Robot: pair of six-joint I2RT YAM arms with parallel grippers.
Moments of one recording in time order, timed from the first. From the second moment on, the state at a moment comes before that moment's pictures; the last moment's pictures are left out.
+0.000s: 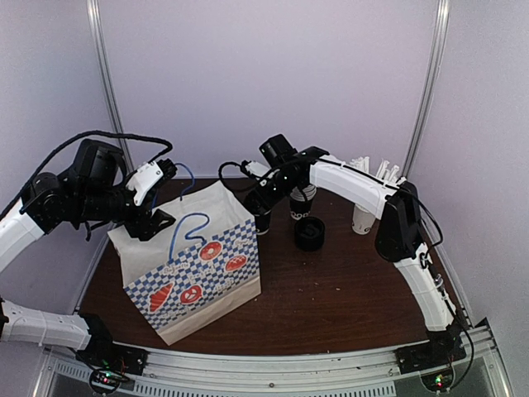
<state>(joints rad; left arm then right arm) -0.71 1.01 1.21 -0.86 -0.10 0.28 0.73 2.45 2.42 -0.84 -0.07 -0.13</state>
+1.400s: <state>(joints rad) -0.71 1.02 1.19 -0.84 -0.09 0.28 0.73 2.34 2.30 -0.84 -0.06 -0.16</state>
